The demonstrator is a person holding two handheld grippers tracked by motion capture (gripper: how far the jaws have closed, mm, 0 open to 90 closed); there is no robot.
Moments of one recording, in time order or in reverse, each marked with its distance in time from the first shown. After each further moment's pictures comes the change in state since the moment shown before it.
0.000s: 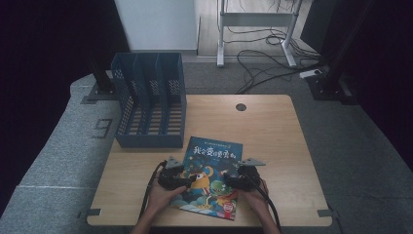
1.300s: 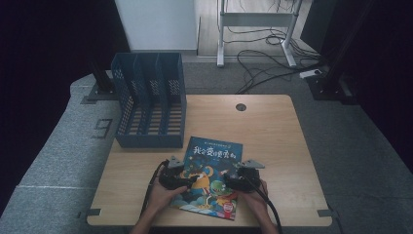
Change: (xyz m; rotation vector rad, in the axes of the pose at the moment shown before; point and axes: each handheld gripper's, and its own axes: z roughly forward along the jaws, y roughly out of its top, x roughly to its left) left arm -0.001 0.004 0.001 0.028 -0.003 0.029; right arm 0.003 -0.005 0.001 -0.028 -0.049 -0.007
